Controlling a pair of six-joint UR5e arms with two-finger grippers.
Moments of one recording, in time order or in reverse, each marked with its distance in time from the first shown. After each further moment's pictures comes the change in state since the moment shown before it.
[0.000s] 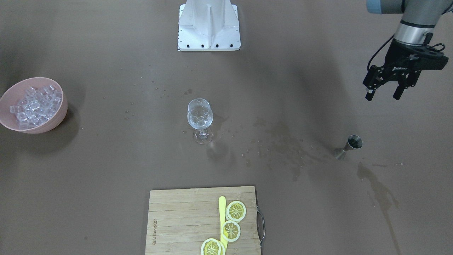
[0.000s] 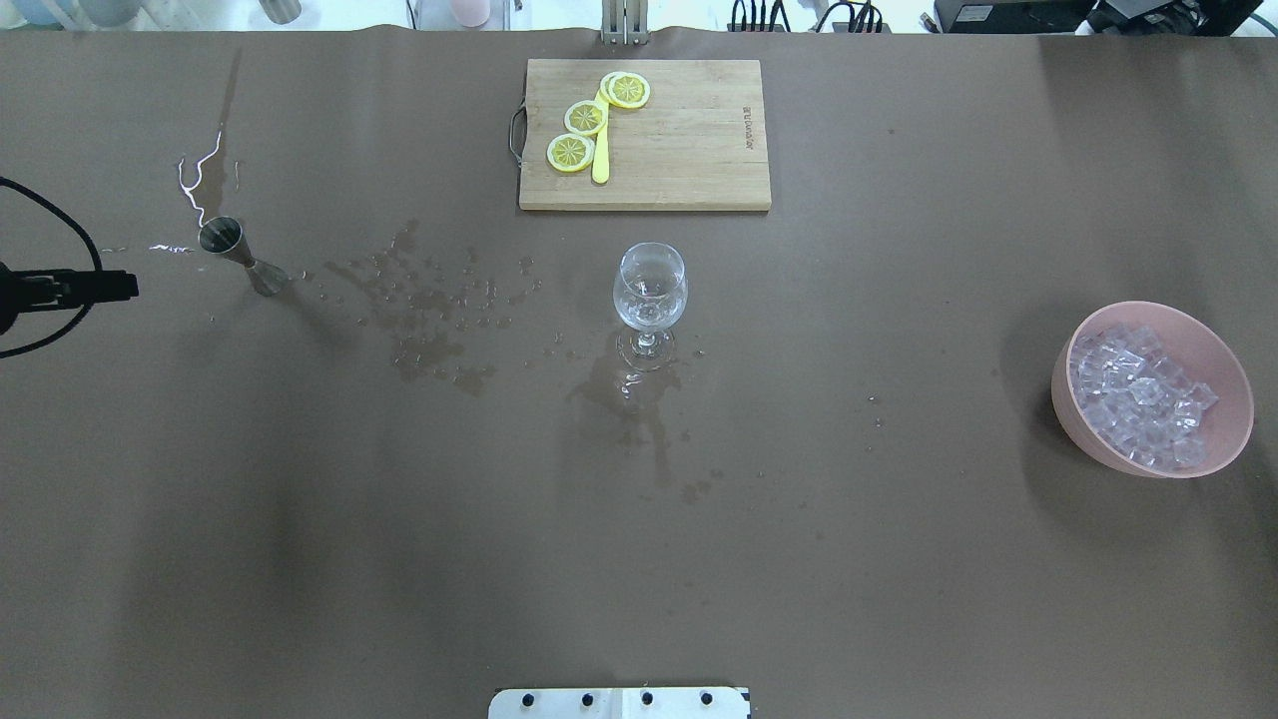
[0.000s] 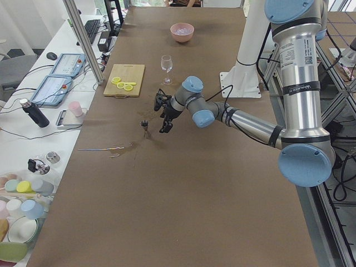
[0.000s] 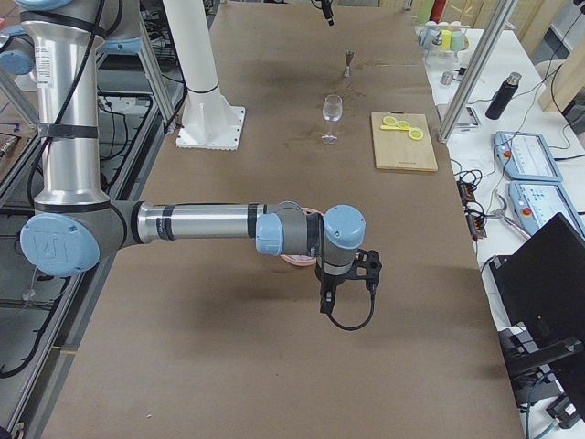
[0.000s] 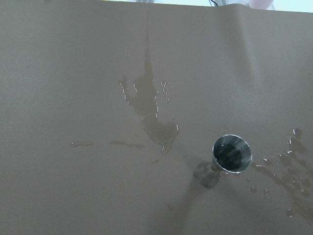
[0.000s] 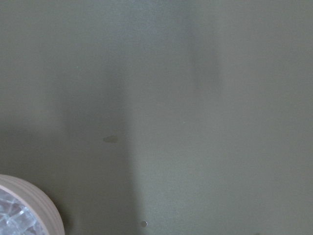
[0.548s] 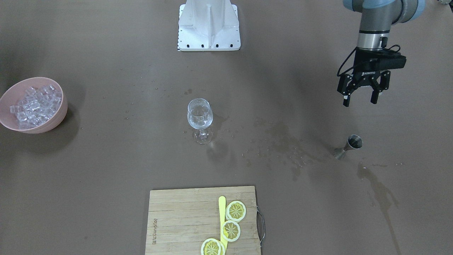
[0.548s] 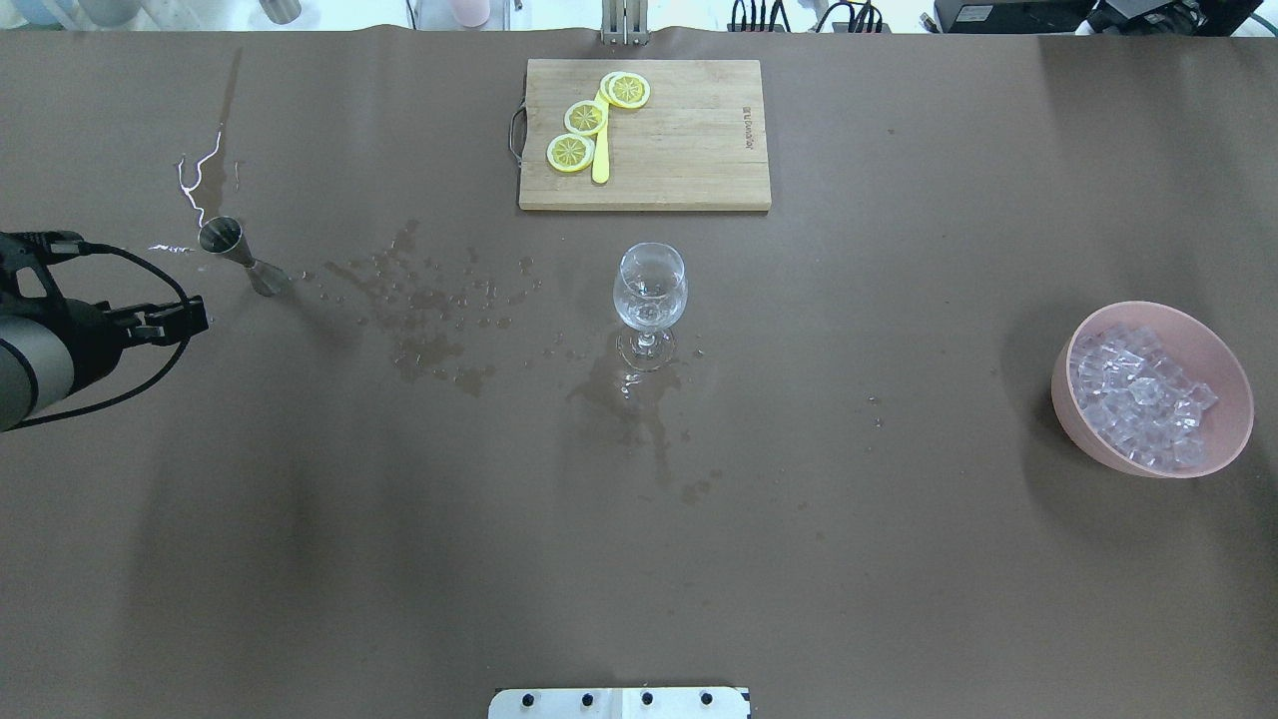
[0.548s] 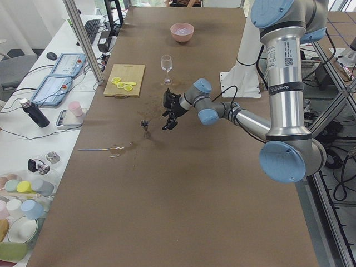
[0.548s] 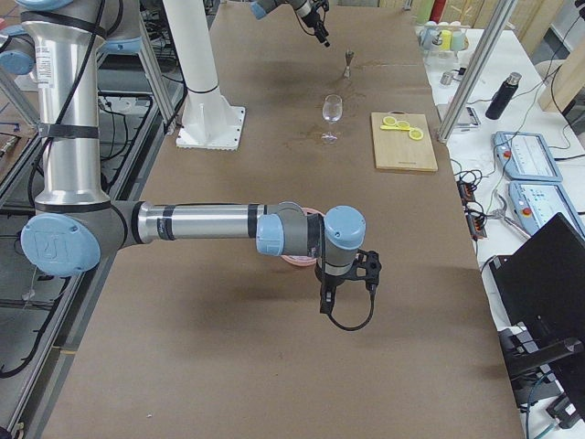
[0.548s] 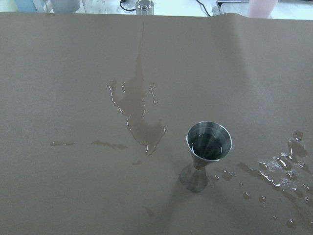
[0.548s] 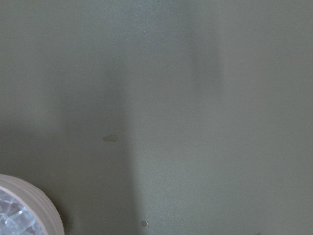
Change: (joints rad) left arm 0.232 -0.041 0.034 -0.001 0.380 -0.128; right arm -0.005 0.000 -0.003 0.001 0.000 0.002
